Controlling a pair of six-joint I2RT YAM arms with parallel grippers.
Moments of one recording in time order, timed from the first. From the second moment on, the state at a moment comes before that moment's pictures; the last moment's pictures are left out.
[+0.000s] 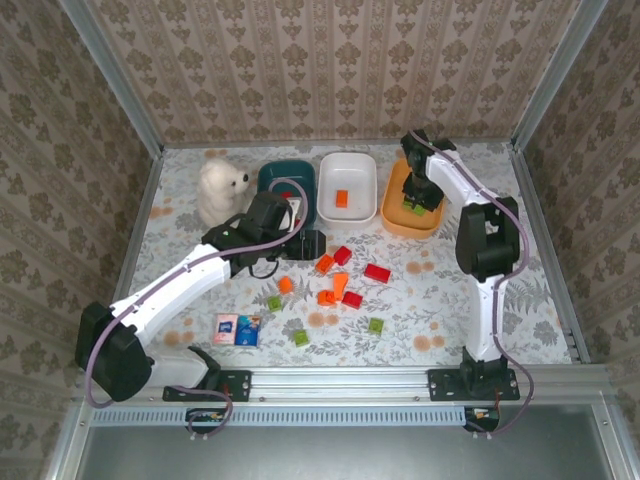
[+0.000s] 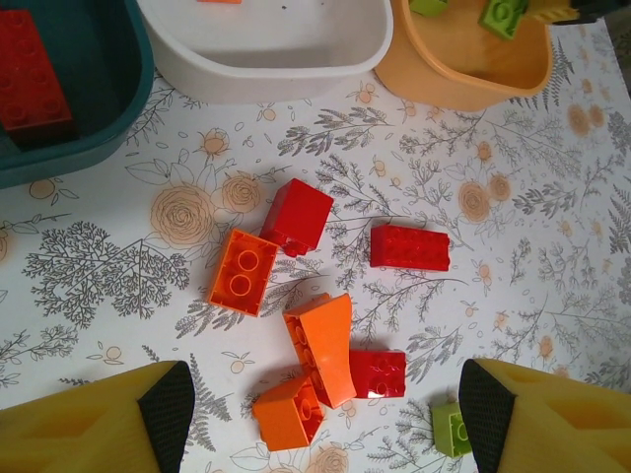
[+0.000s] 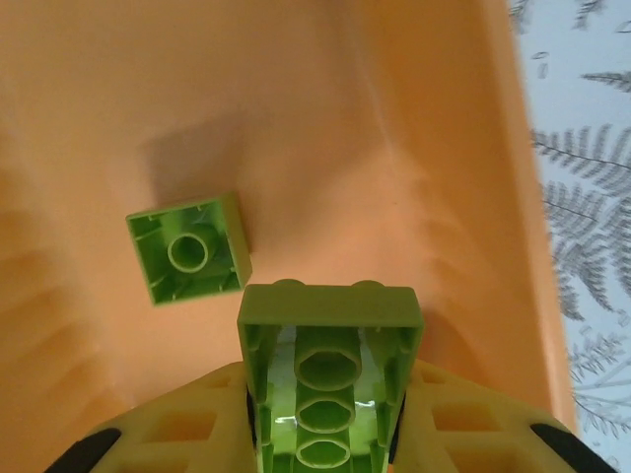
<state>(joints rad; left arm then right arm) -0.71 1.30 1.05 -0.56 0.19 -0.51 0.17 2.20 1.92 -1.14 0.22 0.76</state>
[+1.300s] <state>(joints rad) -0.63 1.56 1.02 -0.81 0.11 0.05 0.43 1.20 0.92 -0.57 -0.28 0.61</state>
